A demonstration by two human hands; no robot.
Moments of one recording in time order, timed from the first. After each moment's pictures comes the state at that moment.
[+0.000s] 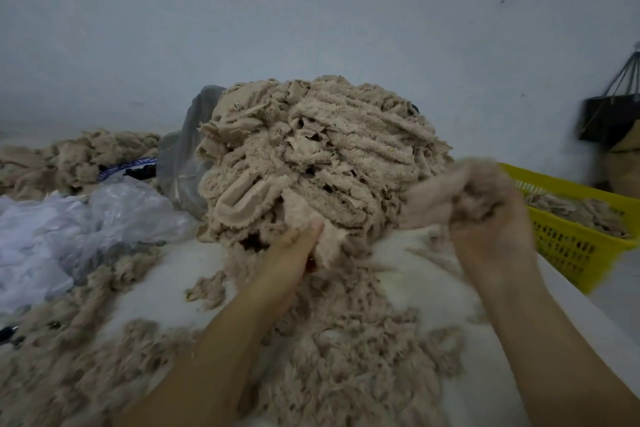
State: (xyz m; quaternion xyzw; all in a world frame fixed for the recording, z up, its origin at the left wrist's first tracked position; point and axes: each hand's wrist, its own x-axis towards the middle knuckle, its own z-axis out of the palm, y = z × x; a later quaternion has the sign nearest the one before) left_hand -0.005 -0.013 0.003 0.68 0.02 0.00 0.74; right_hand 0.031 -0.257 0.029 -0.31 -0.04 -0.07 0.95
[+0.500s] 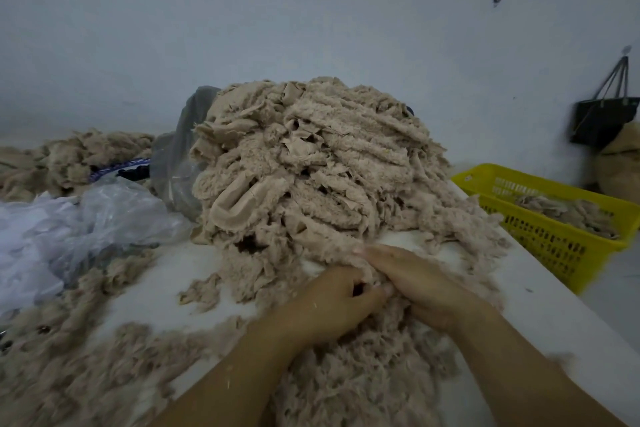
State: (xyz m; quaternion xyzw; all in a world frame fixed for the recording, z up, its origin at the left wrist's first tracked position) left_hand -0.022 -0.049 -0.012 0.85 -0.24 -0.01 0.46; right_hand 0.012 -0.207 -0.001 -0.72 -0.13 0.20 0.65
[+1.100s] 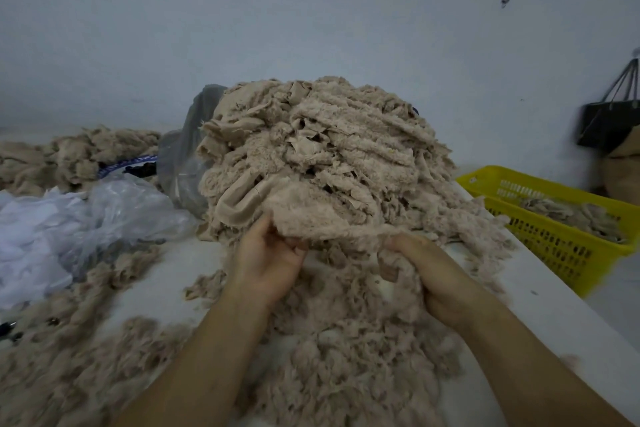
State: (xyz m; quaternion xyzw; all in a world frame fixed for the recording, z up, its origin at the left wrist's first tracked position) left_hand 0.008 0.004 0.010 0.24 0.06 0.01 0.97; right_hand 0.003 -0.214 0.015 -0.65 -0.12 0.14 0.74
